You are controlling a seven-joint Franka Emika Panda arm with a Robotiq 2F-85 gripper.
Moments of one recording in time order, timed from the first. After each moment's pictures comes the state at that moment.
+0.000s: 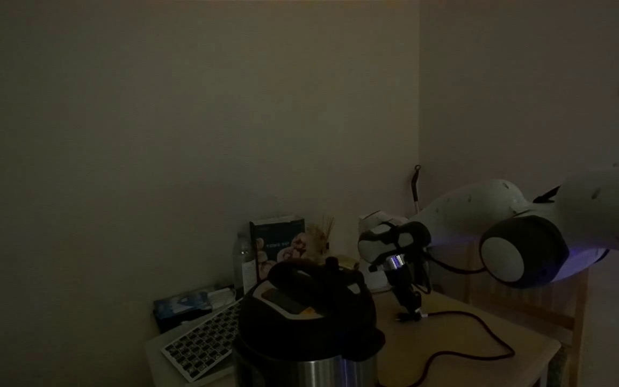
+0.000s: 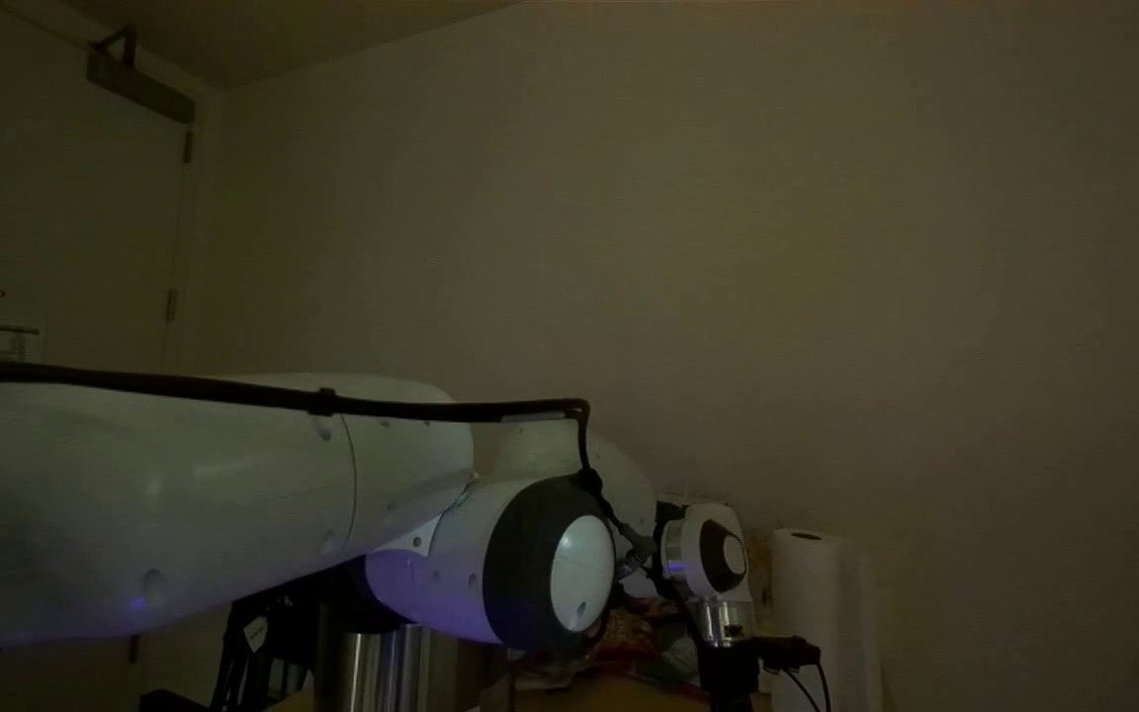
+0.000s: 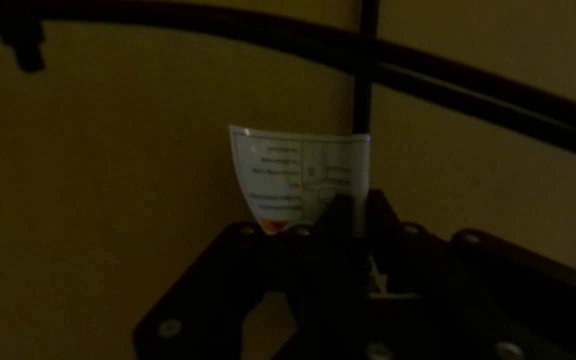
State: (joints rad) arm -0.25 1.46 -0.08 -0.53 -0.19 1.68 -1.43
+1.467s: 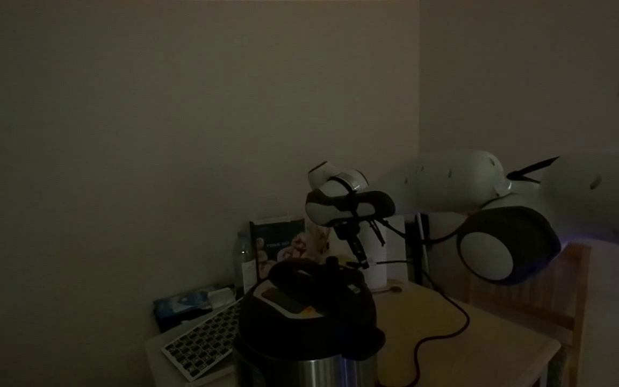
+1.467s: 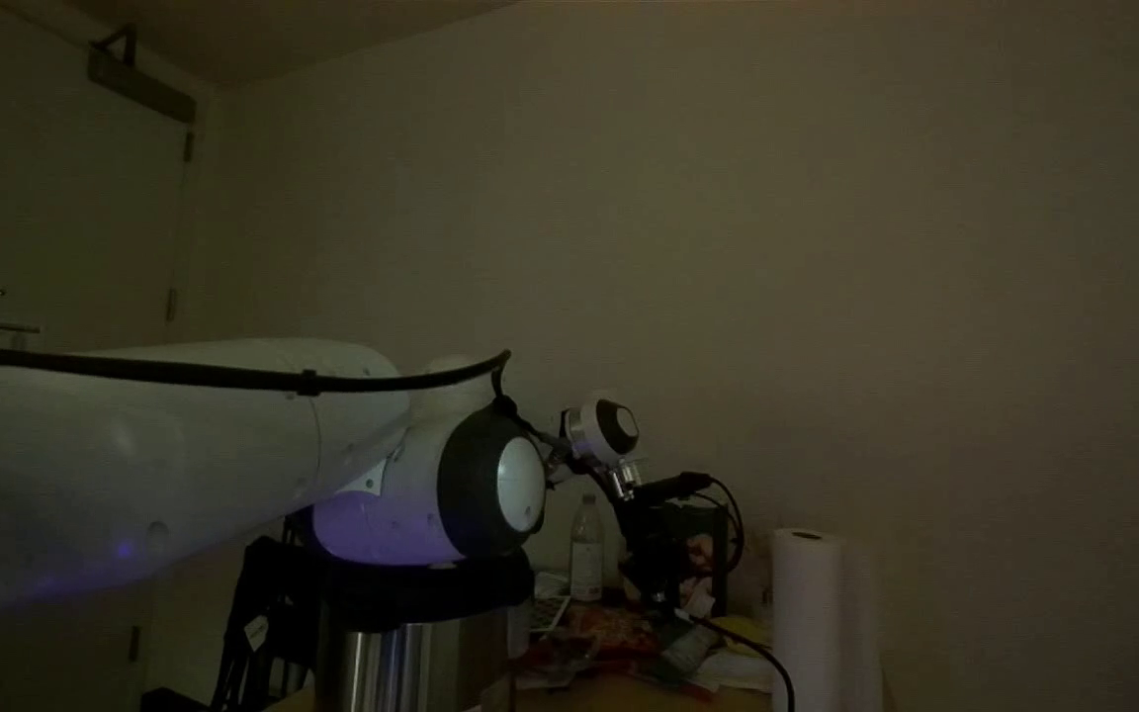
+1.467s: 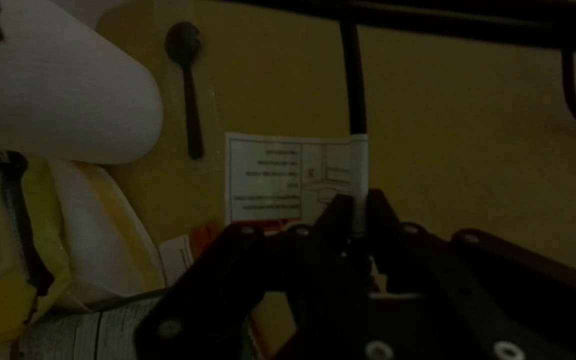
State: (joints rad) arm -0.01 1.36 -0.18 -0.34 -0.24 1.60 -1.02
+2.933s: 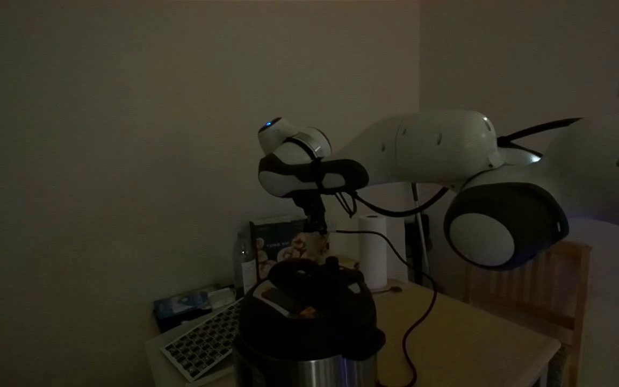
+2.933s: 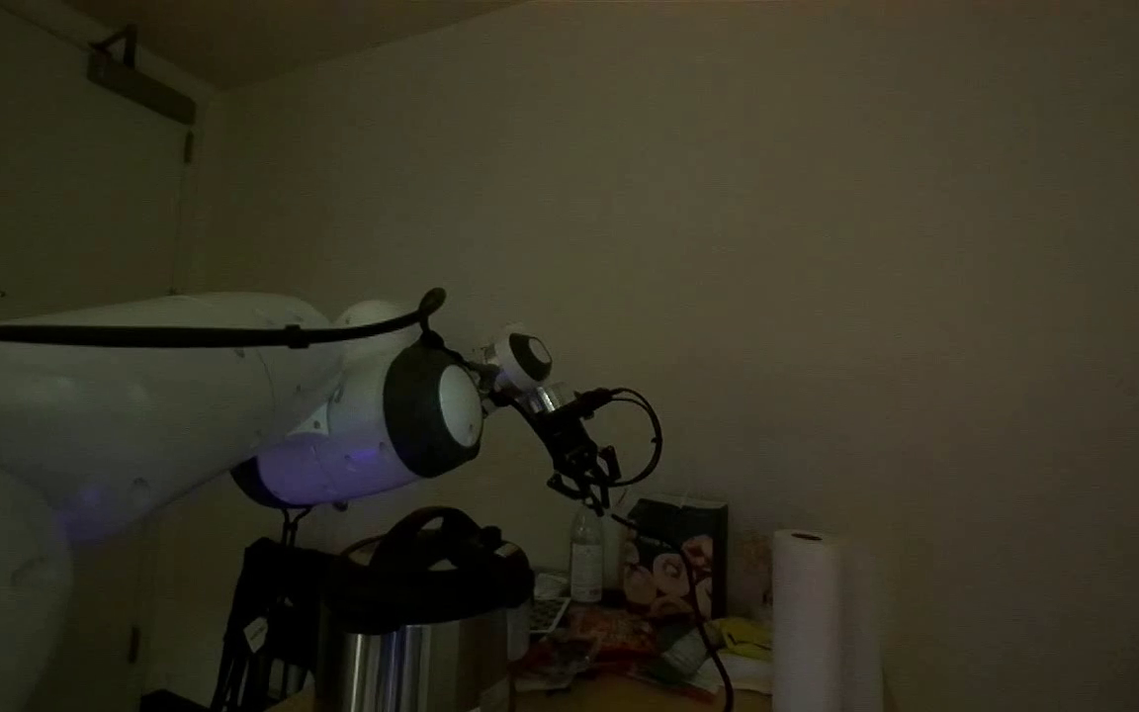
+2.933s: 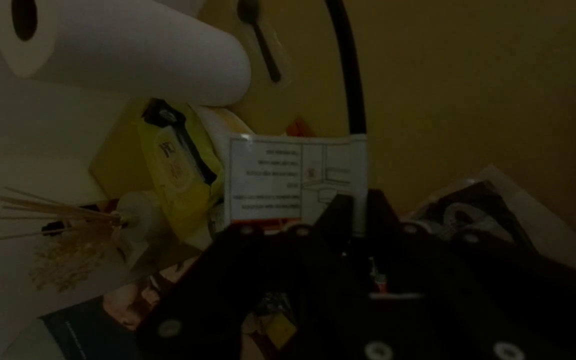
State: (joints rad) arm 0.20 1.22 -0.29 -0.34 -0.28 1.61 -0.54
